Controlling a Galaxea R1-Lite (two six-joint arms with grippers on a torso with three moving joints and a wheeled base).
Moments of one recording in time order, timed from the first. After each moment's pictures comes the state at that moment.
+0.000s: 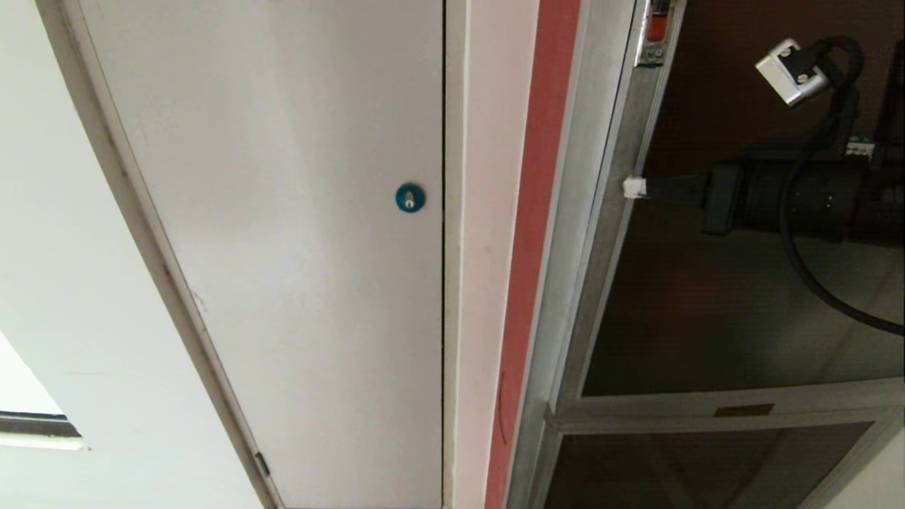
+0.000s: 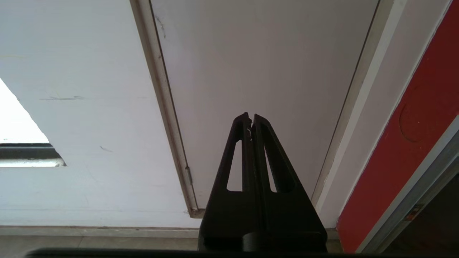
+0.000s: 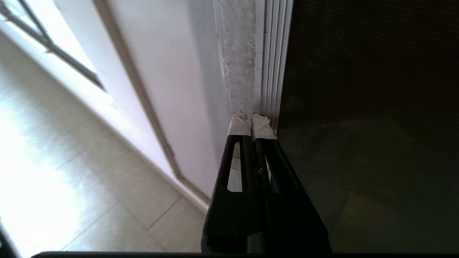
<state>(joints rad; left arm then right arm) 0.00 0.00 0.00 -0.01 0.00 0.01 0.20 1.52 -1.22 -0.16 0.44 0.02</state>
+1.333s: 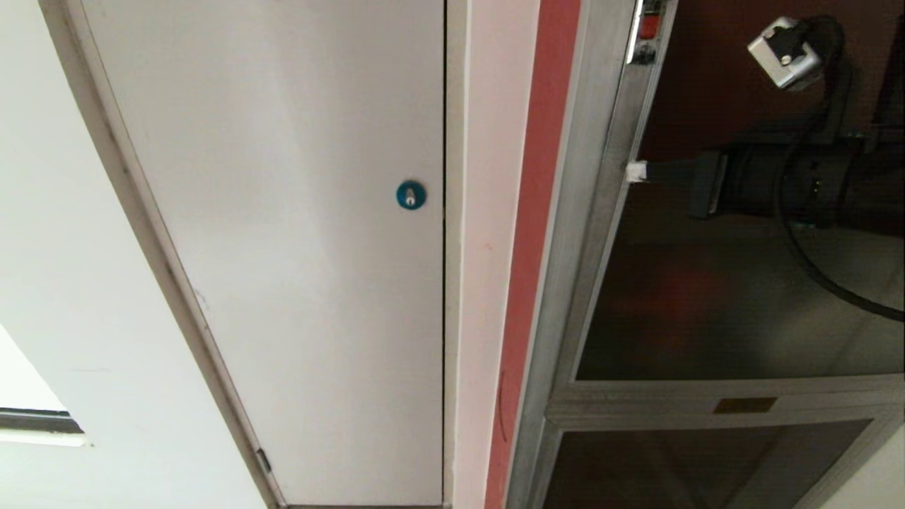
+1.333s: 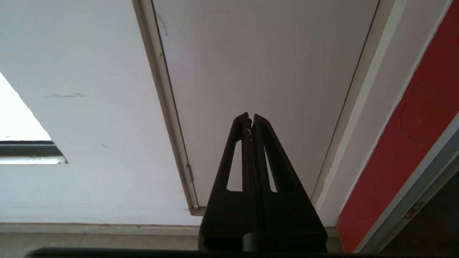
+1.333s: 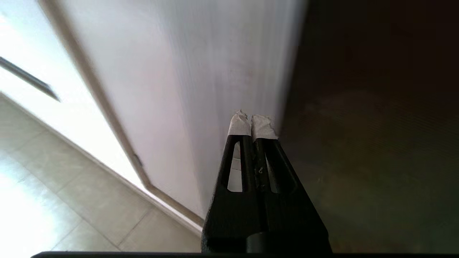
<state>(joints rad) 0.00 0.00 0.00 -0.01 0.00 0.01 0.30 1.48 -1.26 -0.12 0.25 -0.01</state>
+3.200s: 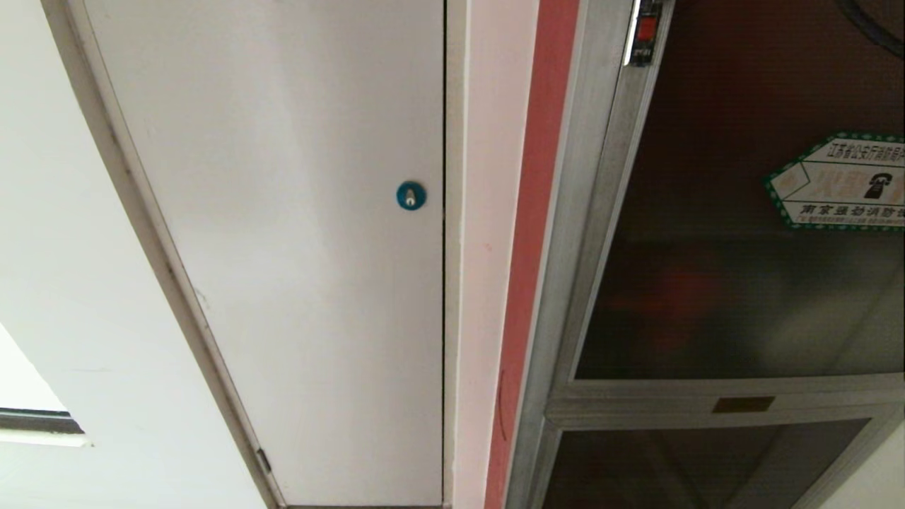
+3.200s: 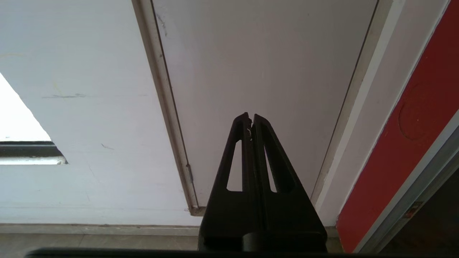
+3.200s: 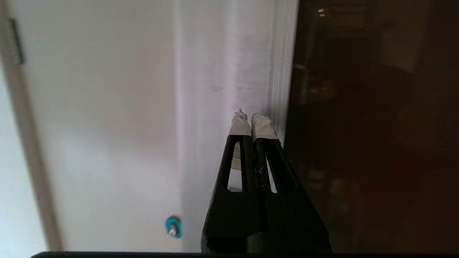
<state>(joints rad) 0.00 0.00 0.00 -0.01 0.00 0.01 0.40 1.69 -1.96 -0.17 -0.01 -0.02</state>
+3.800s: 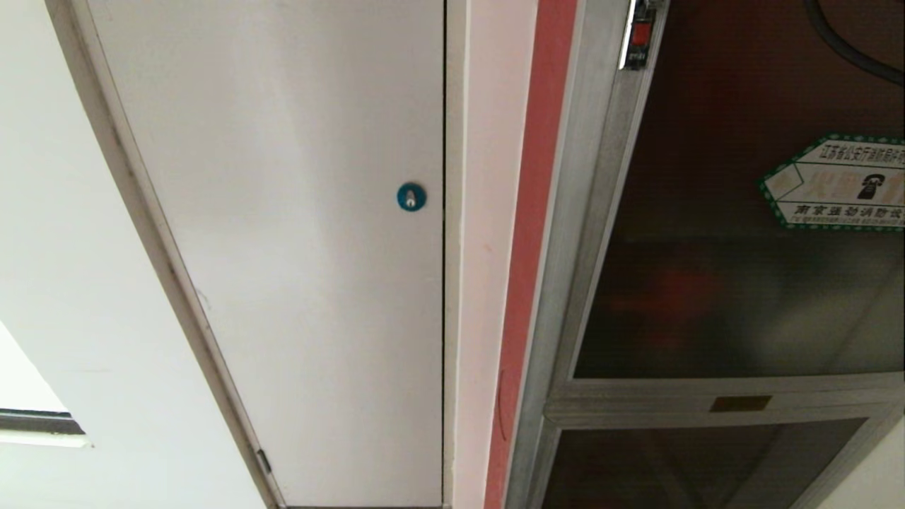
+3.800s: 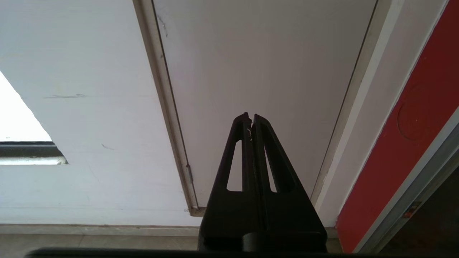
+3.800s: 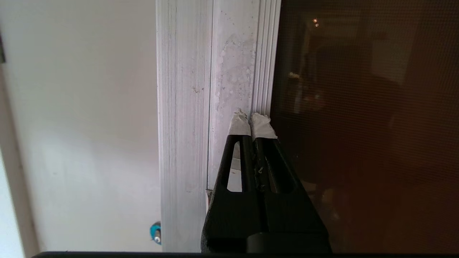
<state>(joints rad) 0.00 0.00 0.00 -0.01 0.00 0.01 0.32 1.74 -1.96 -0.19 -0.02 -0.01</state>
